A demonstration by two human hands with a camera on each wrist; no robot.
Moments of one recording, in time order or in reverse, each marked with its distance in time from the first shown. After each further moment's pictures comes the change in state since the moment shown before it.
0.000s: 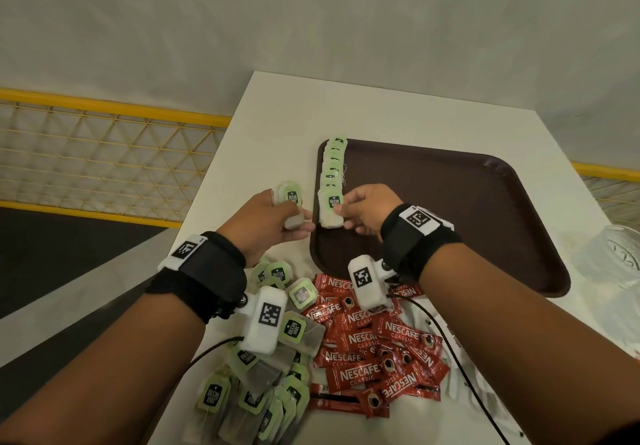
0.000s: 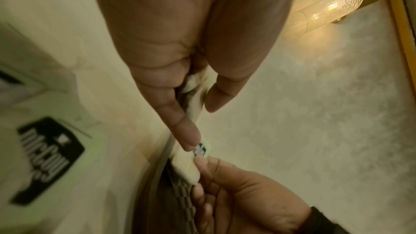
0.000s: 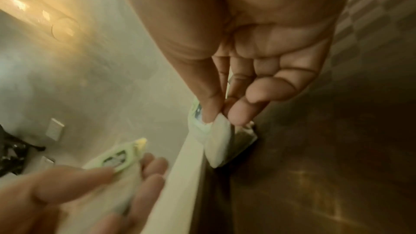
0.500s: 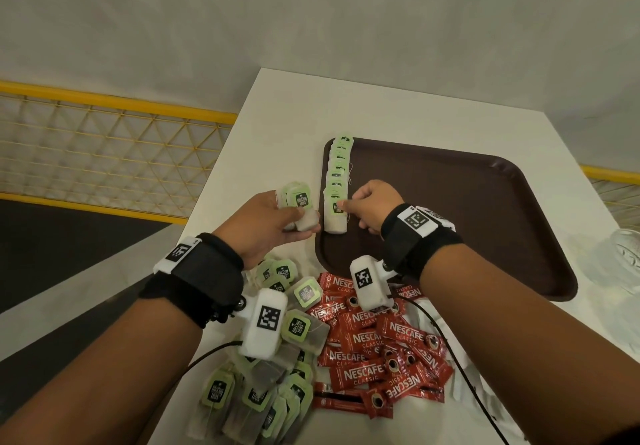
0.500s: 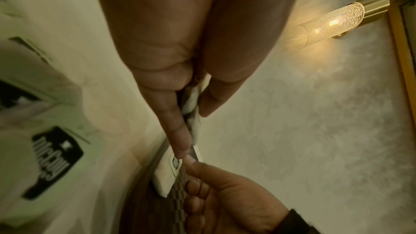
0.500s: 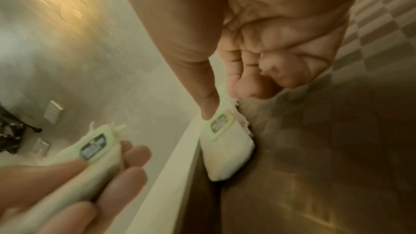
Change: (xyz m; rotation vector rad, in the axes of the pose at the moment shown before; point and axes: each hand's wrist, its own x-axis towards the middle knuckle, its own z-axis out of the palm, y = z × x) left_hand -0.010 -0.001 -0.008 -0.086 -0.095 -0.003; right_hand 0.001 -0.008 0.003 -0.345 0.112 -0.057
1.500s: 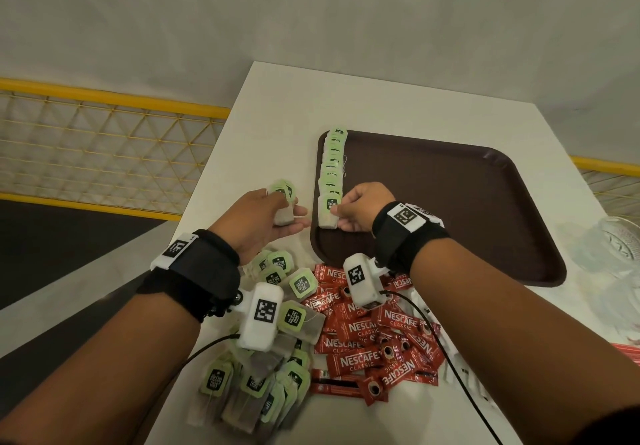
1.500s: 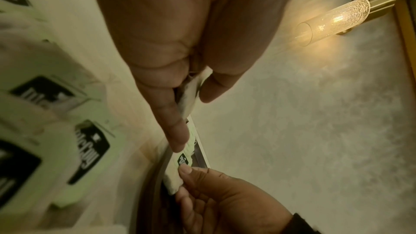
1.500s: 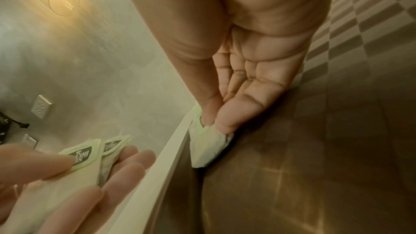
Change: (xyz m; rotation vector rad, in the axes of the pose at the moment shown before) left_hand 0.004 -0.006 -0.001 -0.082 0.139 -0.080; right_hand -0.012 0.000 0.010 0.328 -0.075 0.163
